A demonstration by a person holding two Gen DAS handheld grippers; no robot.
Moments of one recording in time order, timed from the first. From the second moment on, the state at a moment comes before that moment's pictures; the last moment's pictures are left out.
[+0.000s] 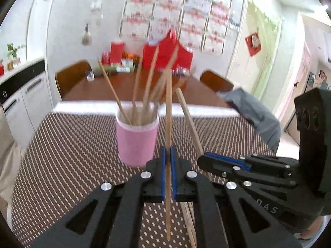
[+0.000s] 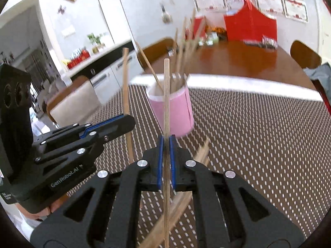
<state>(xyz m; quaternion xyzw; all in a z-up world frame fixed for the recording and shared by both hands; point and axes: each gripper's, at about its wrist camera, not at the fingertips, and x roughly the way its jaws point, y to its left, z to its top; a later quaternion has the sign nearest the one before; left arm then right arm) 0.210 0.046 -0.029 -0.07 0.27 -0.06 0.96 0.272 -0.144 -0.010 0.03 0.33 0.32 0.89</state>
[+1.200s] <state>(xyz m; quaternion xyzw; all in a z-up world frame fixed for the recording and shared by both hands) 0.325 0.103 0.020 -0.04 0.10 -0.08 0.99 0.355 -0.090 0.044 0.11 0.01 0.23 0.97</state>
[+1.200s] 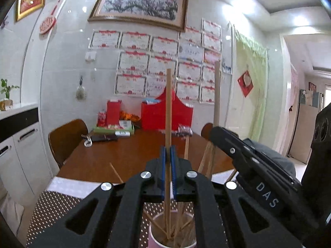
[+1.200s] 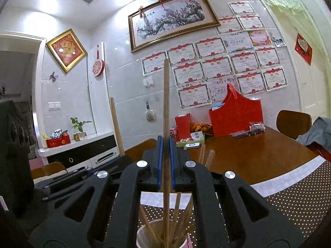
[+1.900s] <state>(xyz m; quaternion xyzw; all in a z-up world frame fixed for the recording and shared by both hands) 0.303 0.111 0.010 -0.03 0.13 -0.04 0.99 0.341 -0.092 0.013 0.08 0.06 0.22 0.97</state>
